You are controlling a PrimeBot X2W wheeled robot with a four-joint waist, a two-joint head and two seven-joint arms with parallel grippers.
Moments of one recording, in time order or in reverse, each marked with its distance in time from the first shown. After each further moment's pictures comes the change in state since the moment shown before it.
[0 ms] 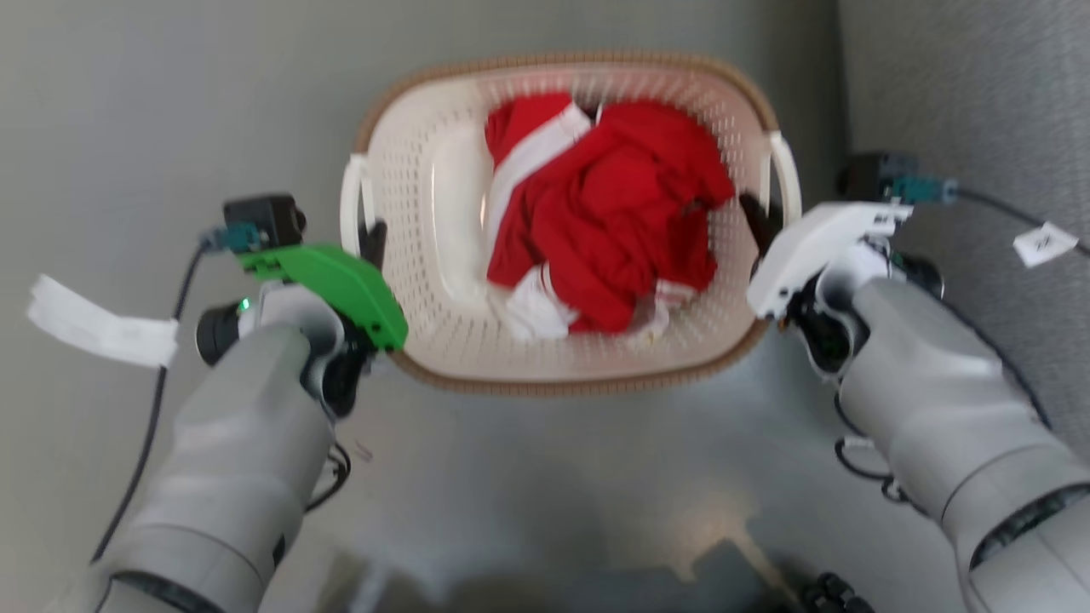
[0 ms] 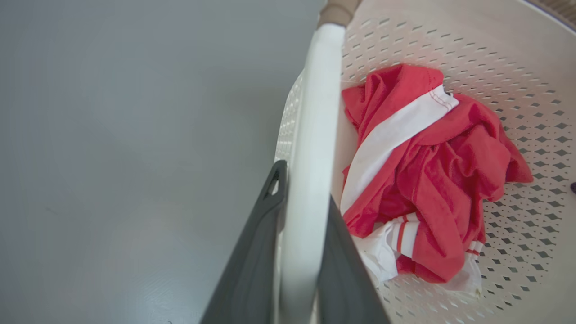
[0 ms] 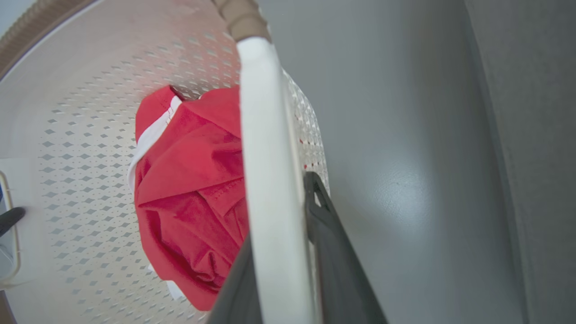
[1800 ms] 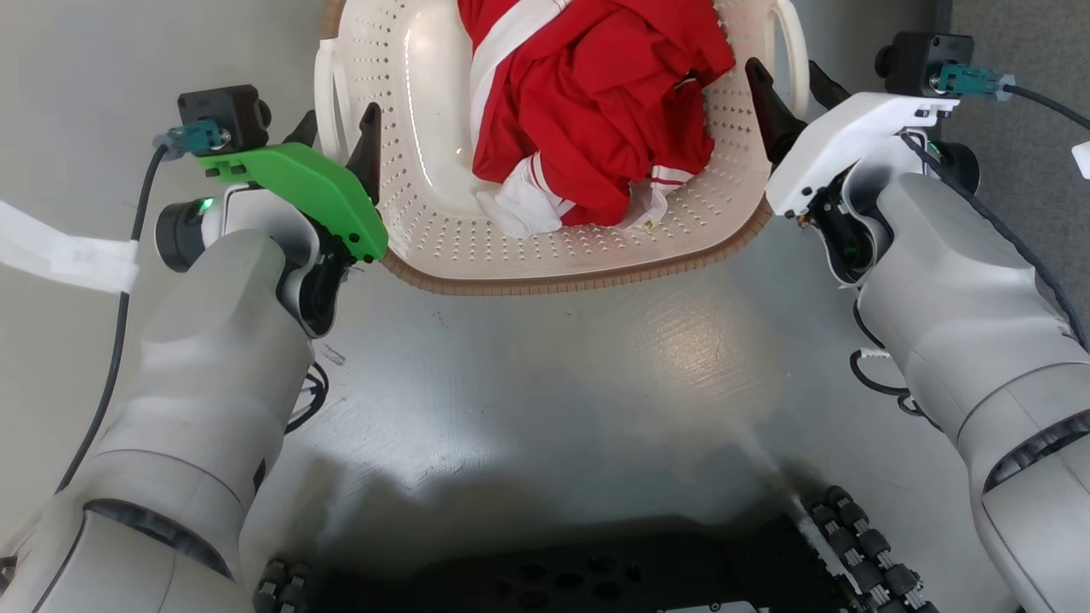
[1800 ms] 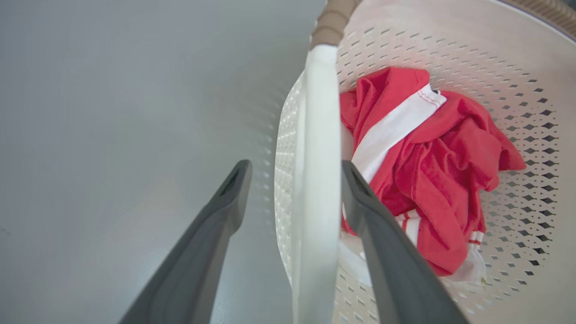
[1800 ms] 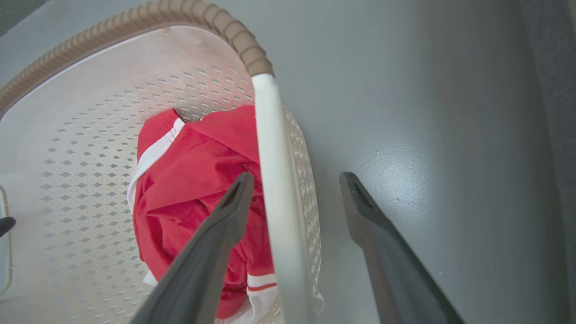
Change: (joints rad) left arm -0.181 0.001 -0.041 0.063 -0.007 -0.031 -0.067; right arm -0.194 -0.005 0.003 0.073 -0.033 0.009 -0.093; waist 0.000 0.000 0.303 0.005
